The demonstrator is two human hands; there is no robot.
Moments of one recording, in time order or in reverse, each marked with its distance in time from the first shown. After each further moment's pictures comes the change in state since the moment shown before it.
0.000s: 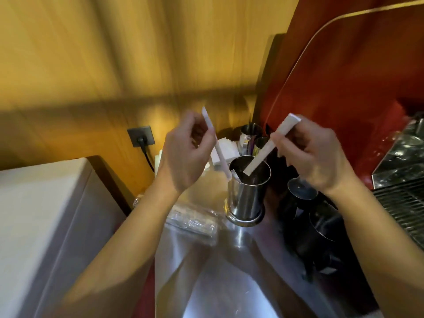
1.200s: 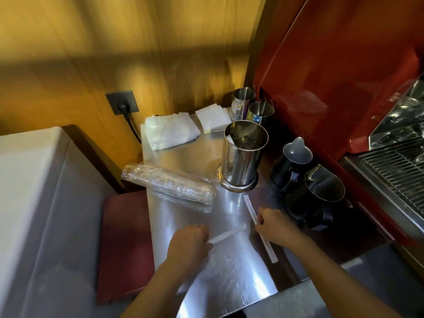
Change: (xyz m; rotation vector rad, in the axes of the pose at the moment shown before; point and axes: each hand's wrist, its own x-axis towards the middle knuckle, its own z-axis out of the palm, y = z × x) left_hand -0.213 -0.106 0.033 0.622 -0.925 -0.376; right_hand -0.161 0.094 0.103 -0.493 -0.674 0.852
